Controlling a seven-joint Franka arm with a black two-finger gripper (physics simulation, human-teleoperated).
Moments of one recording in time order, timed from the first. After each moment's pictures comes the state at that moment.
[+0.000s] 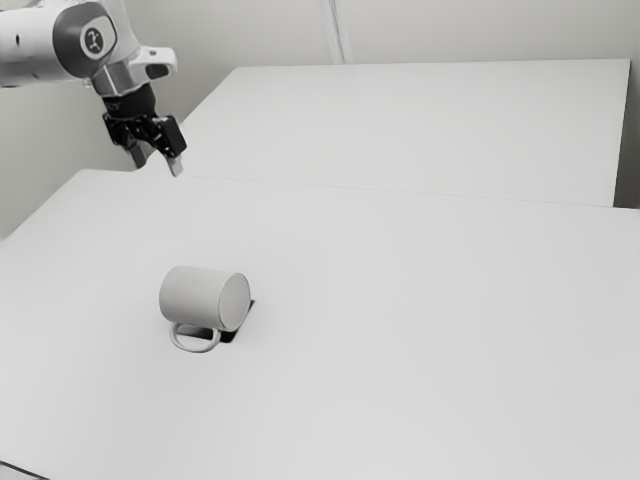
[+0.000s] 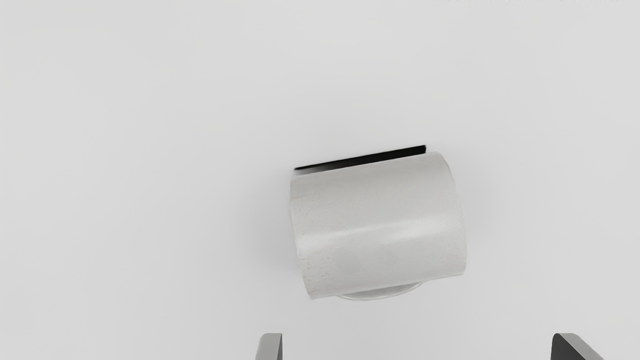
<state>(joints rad) -0.11 0.09 0.26 -1.55 0.00 1.60 0.30</state>
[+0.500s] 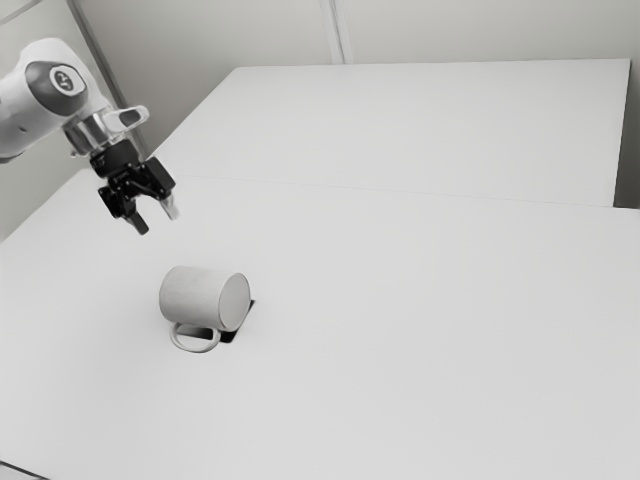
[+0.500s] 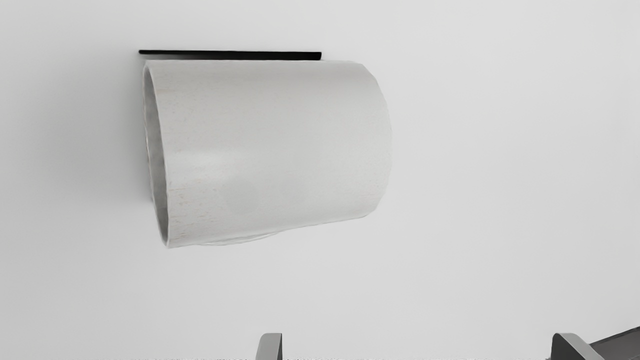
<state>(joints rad) -0.07 0.16 0.44 -1.68 -0.41 1.45 0.36</state>
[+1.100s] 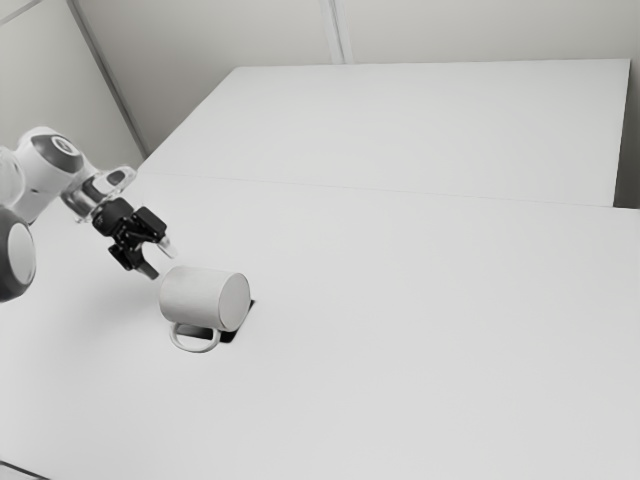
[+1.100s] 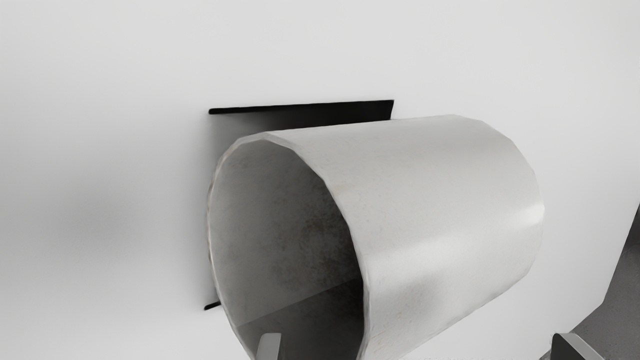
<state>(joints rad) 0.12 0.40 0.44 -1.72 -0.67 1.48 0.66</state>
